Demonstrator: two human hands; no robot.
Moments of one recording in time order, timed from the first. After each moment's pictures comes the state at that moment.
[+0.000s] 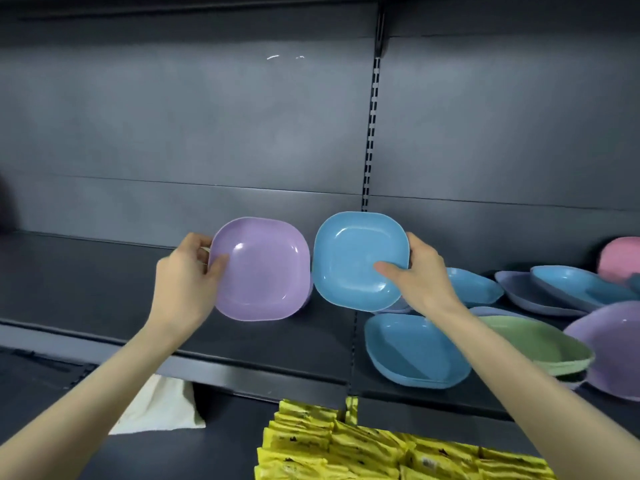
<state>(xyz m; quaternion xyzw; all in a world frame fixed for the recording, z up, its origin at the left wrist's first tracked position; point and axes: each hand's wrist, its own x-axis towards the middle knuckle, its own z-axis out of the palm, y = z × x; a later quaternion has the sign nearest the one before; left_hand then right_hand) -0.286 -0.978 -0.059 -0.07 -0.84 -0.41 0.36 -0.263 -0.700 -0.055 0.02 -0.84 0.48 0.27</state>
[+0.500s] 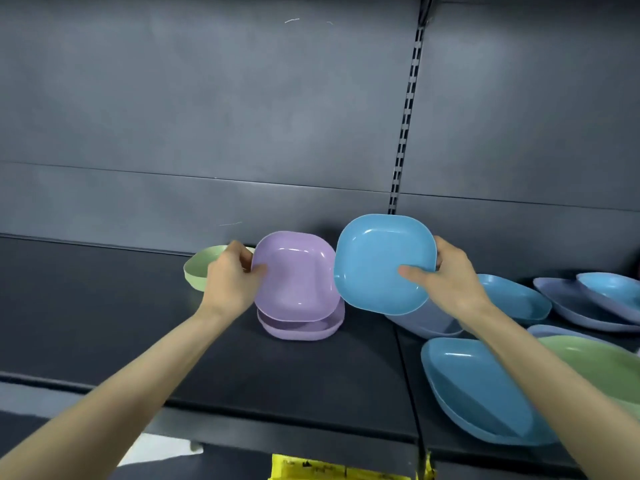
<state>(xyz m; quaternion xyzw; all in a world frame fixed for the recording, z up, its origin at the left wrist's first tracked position) -0.422 -0.989 -0.092 -0.07 -0.85 -0.49 0.19 -0.332 -0.724 -0.064 -0.06 -0.85 0.47 0.25</state>
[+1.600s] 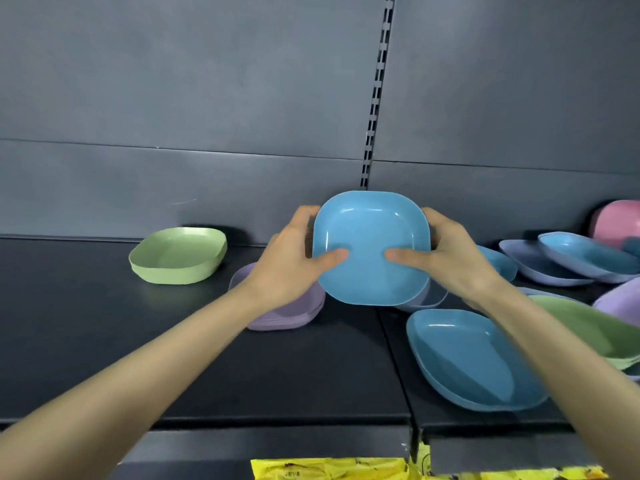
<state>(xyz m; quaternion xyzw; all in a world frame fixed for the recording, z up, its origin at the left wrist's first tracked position) -0.407 -0.919 -0.075 -0.35 -0.77 -0.54 0.02 -0.326 -0.719 -0.061 -0.03 -0.84 0.50 0.23</state>
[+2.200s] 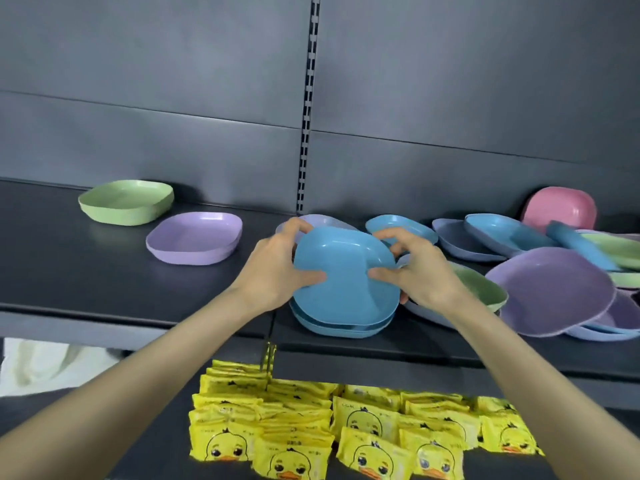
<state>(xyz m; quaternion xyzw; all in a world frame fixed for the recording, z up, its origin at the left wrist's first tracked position) -0.301 -0.820 -0.111 -0.28 -0.86 -0.43 0.05 -0.232 -0.619 -0.096 -0.04 -0.90 0.42 0.15</state>
